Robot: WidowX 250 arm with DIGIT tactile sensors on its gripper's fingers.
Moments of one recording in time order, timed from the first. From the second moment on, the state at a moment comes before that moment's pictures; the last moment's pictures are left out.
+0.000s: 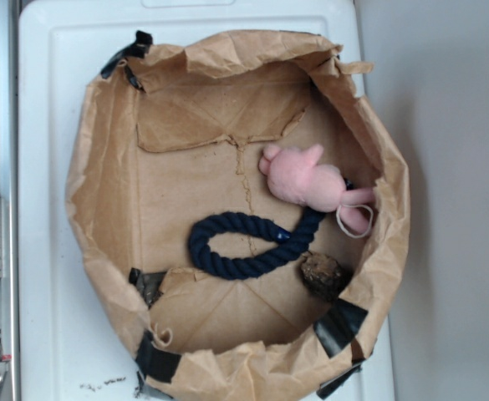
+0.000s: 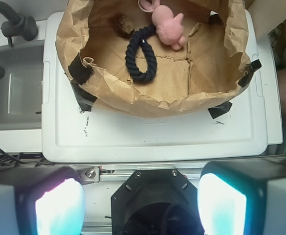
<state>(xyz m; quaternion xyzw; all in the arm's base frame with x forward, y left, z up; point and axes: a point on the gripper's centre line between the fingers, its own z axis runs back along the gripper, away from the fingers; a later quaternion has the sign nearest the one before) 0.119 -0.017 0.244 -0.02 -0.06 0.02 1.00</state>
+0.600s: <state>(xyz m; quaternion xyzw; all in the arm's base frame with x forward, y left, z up) 0.098 0.021 0.252 -0.05 -0.08 0.07 0.99</state>
